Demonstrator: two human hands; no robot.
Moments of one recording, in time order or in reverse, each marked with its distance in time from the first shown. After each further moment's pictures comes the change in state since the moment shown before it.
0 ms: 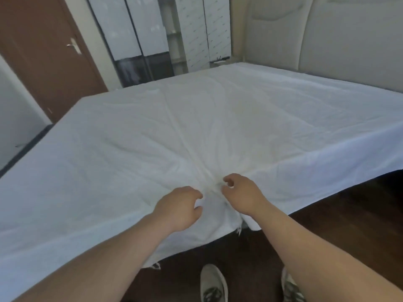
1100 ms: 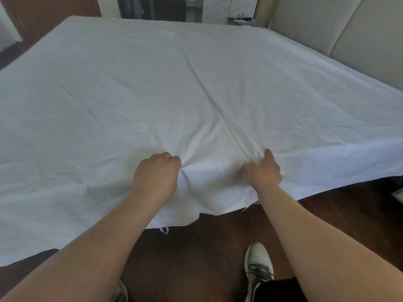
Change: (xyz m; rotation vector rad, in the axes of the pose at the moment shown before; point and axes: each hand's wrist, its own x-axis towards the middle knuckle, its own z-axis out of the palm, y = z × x) left_hand -0.030 -0.168 0.050 0.168 0.398 -0.077; right_hand 0.043 -0.030 0.111 0.080 0.341 0.495
